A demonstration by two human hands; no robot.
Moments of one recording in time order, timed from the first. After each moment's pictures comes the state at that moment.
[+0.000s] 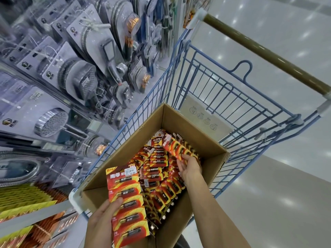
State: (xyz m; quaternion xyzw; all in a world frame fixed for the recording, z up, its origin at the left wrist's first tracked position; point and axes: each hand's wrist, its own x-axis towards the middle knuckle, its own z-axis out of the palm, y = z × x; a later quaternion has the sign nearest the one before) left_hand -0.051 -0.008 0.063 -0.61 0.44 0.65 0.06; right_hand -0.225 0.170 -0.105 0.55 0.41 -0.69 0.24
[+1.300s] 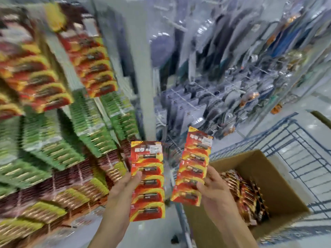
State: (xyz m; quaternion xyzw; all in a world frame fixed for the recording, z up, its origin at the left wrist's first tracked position) left_hand 0.220 -0.140 0.204 -0.49 0.37 0.76 -0.24; right_hand 0.039 0.015 0.189 -0.06 0.45 -0.75 0.49
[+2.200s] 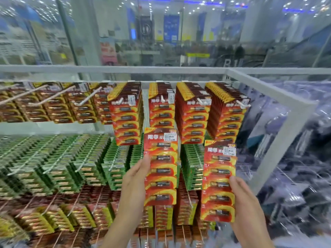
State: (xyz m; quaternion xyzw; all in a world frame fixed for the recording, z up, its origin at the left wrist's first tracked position) left_hand 0.408 -0.222 0.340 -0.44 0.39 0.63 -0.51; right_hand 0.188 -0.152 0.304 -0.18 0.49 -0.69 0.49
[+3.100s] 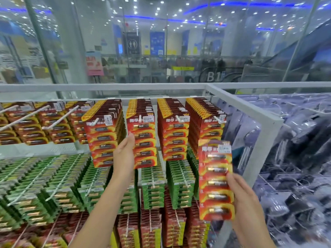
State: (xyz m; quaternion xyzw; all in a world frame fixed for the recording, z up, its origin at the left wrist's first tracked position) left_hand 0.361 -0.344 0.368 -0.44 0.41 0.56 -0.56; right_hand 0.144 -0.166 0.338 -0.22 0.51 -0.71 0.43
